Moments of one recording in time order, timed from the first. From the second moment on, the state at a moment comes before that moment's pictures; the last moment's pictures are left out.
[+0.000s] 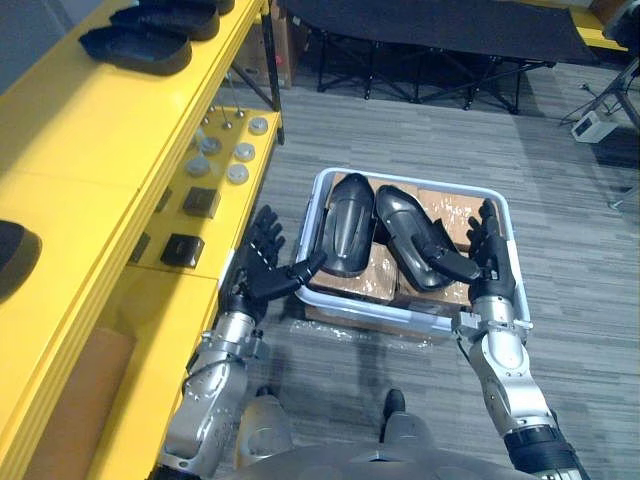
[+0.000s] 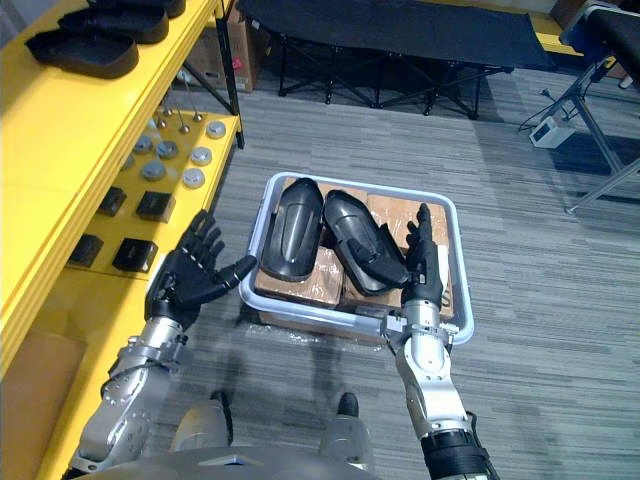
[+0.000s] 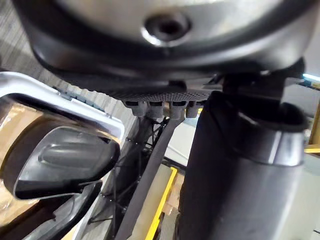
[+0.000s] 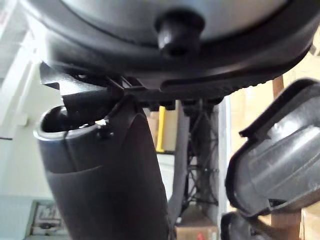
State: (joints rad) left arm 0.20 0.22 -0.18 -0.23 -0.50 -0.10 0.07; right arm 0.01 -0.29 0.01 0.13 0.24 -0.23 -0.33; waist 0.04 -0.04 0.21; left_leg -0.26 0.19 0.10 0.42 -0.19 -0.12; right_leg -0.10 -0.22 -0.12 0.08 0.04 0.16
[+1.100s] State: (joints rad) left arm -0.11 0.25 -0.28 0.02 -0.55 -0.15 0.10; right arm -0.81 -0.78 0.01 1.09 0.21 -0.01 -0.19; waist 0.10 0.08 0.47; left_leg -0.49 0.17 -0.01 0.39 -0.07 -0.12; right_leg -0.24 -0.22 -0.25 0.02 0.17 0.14
